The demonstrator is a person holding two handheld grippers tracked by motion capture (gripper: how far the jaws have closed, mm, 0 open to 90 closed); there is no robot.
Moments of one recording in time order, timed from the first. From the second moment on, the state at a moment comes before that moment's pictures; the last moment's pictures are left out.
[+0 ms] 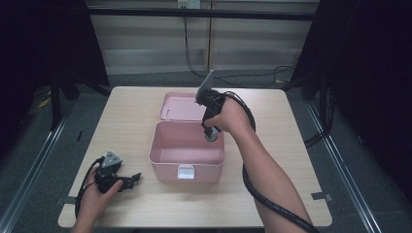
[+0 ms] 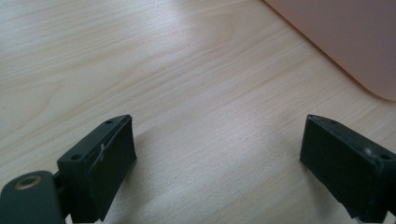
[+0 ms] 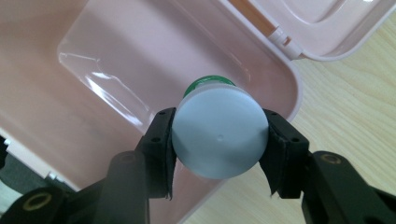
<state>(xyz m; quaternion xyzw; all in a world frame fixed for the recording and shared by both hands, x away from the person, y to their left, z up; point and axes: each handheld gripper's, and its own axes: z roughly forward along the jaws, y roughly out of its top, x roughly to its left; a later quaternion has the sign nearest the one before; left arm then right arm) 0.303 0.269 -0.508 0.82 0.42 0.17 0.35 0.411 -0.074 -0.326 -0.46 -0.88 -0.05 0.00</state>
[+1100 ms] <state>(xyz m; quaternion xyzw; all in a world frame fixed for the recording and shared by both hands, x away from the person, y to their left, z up) 0.303 0.269 -0.508 0.82 0.42 0.17 0.35 0.429 -0.063 -0.362 -0.50 -0.87 -0.04 0.01</state>
